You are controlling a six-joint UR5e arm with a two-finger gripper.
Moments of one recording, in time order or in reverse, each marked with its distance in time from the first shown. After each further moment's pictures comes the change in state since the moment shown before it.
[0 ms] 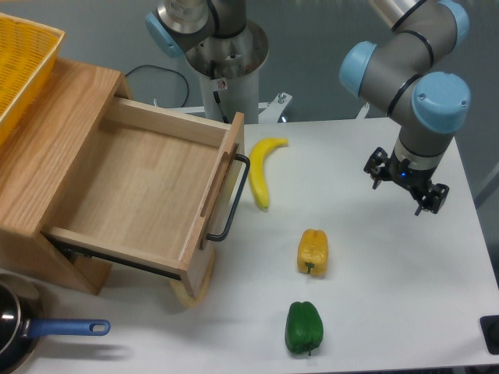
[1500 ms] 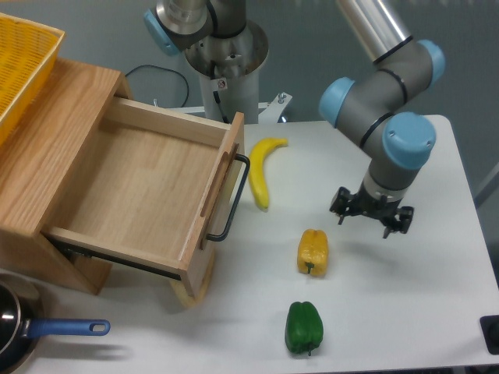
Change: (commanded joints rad) arm -0.095 -0.057 -0.139 0.126 -0.107 -0.482
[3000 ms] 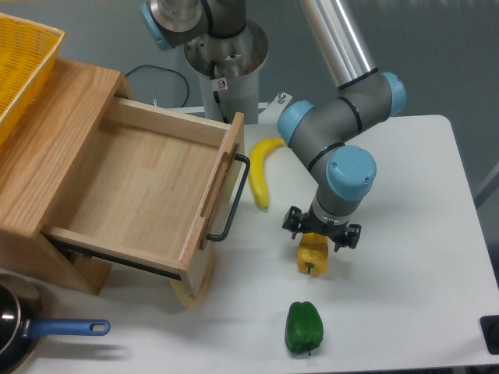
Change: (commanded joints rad) arm -0.103 -0.055 -0.006 0.067 0.011 -0.152
